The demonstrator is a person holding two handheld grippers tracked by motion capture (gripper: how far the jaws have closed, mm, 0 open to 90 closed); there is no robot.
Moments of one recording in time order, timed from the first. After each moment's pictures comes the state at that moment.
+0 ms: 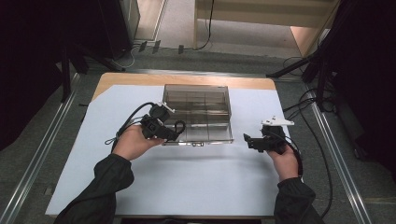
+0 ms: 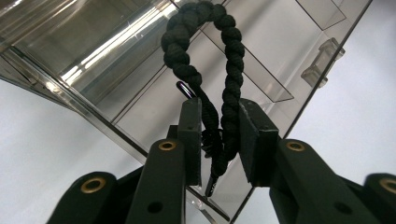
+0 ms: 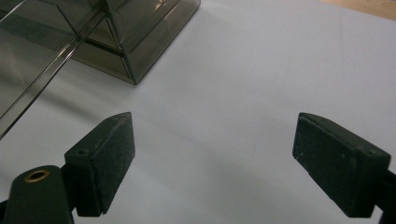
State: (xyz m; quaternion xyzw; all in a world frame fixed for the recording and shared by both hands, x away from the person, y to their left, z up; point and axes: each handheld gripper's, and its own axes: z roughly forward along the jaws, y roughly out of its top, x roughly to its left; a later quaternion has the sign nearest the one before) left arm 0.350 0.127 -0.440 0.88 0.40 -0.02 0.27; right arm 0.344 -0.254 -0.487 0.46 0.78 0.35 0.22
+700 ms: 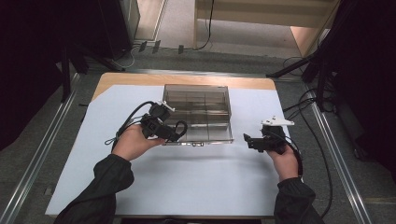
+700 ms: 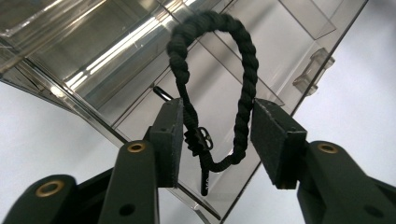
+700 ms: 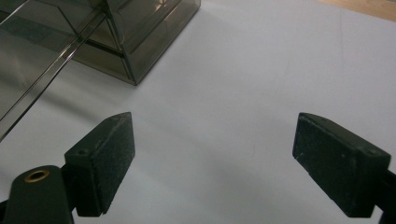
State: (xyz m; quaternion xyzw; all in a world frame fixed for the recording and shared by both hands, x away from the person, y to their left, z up) left arm 0.347 0.126 -0.430 0.87 0.40 -0.01 0.28; right arm 0.344 -0.254 -0.487 0.46 0.78 0.36 0.22
